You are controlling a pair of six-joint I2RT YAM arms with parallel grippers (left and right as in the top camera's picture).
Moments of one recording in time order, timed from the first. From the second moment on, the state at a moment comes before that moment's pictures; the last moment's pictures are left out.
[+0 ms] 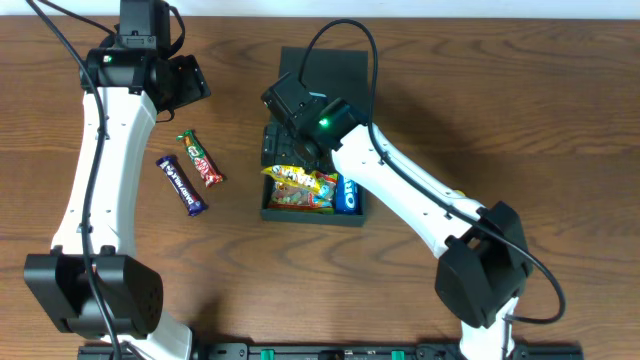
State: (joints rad) left arm -0.02 1.76 1.74 -1.07 -0.14 -0.41; right arm 0.74 2.01 1.77 -0.95 0.03 0.81
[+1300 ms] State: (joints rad) left arm -0.02 1.76 1.74 -1.06 -0.14 -0.41; right arm 0.72 2.17 1.77 -0.91 -0.07 0.36
